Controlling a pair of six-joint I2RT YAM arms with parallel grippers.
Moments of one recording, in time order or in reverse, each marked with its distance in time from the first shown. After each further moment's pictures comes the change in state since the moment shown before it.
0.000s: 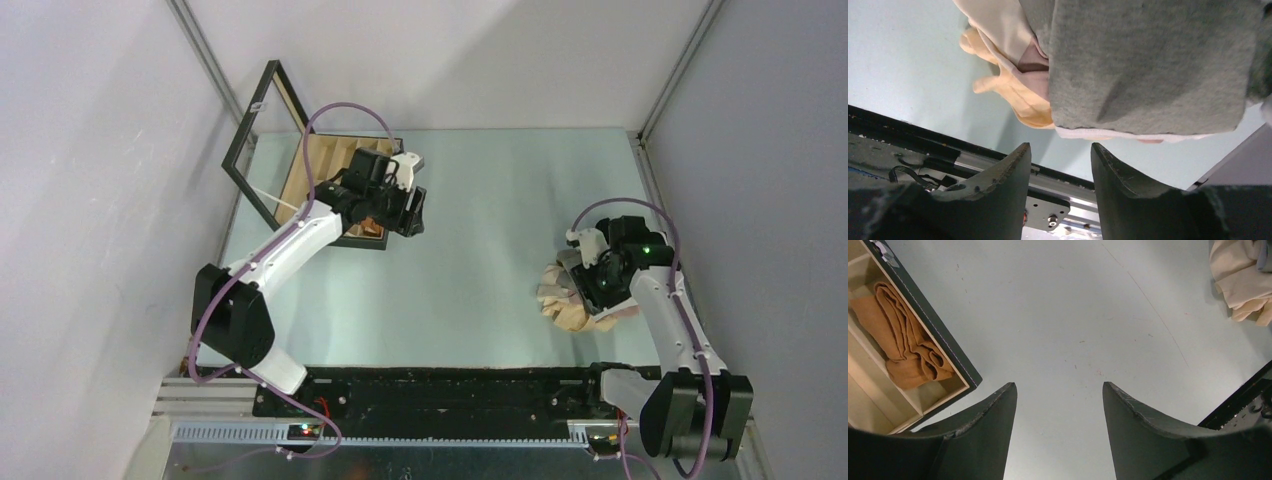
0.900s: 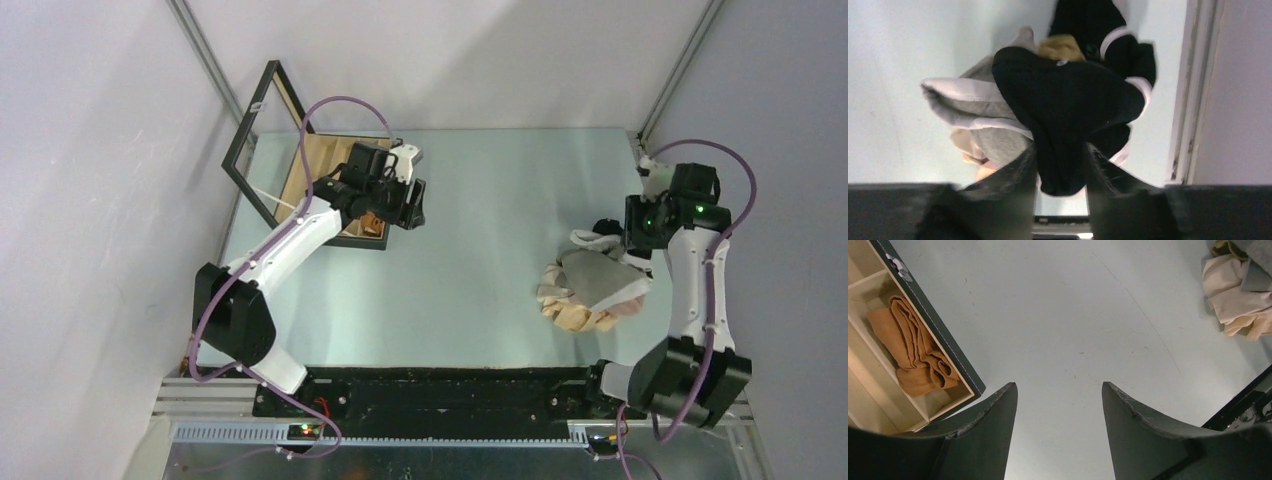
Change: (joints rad) left arm 0.008 0.011 0.039 0.008 -0.003 -0.023; right arm -0.206 0.127 0.398 0.087 -0.063 0.257
